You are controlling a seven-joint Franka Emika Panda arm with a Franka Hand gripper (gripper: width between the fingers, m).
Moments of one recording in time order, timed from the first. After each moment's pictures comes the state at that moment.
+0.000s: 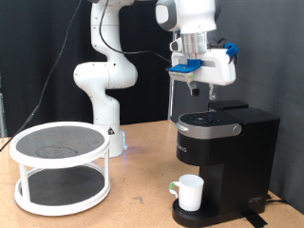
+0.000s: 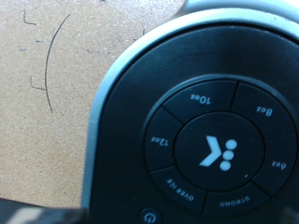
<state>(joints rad) -0.07 -0.10 0.22 -2.07 0.17 2.06 2.29</state>
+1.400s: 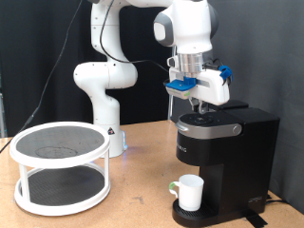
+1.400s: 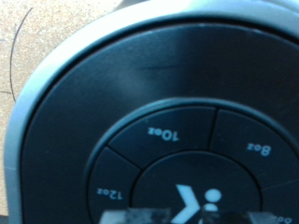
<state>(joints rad) -0.07 -0.08 0.22 -2.14 0.21 2.11 2.29</state>
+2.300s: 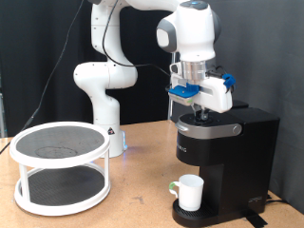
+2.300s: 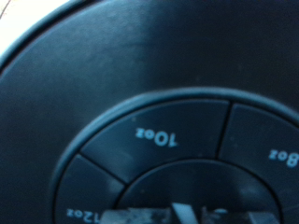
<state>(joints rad) -0.07 -0.04 0.23 -2.14 0.21 2.11 2.28</state>
